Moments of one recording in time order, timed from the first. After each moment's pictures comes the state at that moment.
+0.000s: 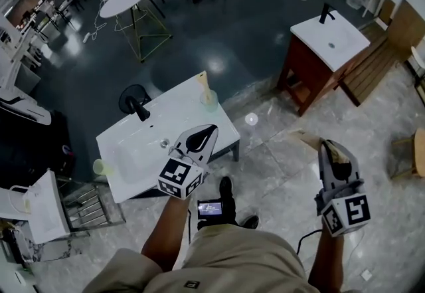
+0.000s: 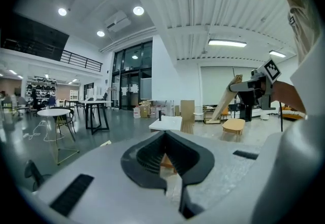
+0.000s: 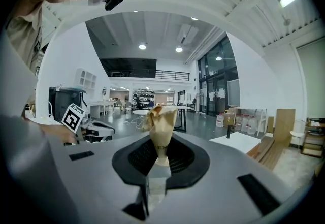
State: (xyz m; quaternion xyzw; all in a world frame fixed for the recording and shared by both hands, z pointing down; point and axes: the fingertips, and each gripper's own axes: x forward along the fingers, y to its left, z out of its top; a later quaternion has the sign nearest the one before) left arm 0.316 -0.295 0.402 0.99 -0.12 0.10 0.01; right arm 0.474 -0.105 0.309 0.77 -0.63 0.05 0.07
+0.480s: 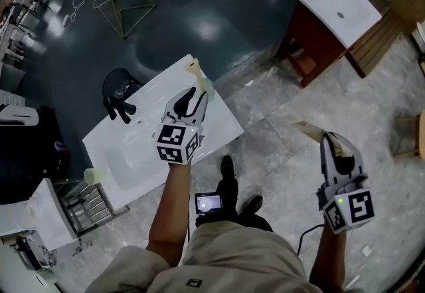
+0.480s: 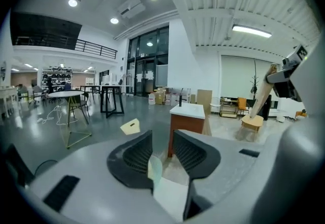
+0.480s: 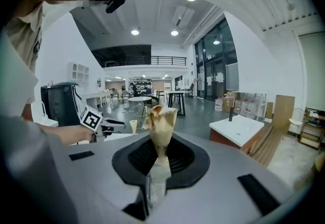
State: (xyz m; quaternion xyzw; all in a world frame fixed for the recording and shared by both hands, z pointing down) left arm 0.375 -0.474 0.529 0.96 -0.20 0.17 0.06; right arm 0.518 -0.209 0.405 0.77 -0.62 0.13 0.10
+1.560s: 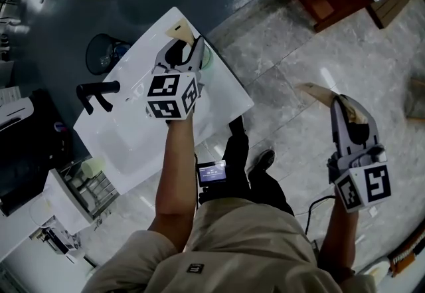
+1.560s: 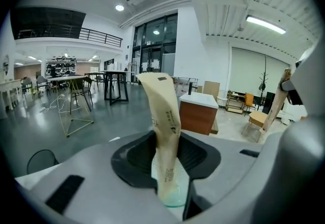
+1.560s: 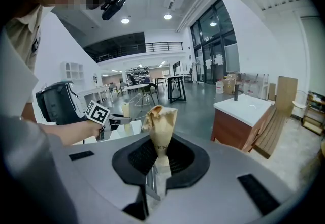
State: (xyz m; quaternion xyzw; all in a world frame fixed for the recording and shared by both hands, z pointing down) left arm 0.435 -0.559 0.641 0.94 -0.22 0.22 0.10; right arm 0.564 -0.284 0.526 0.75 -0.61 0.23 0.11
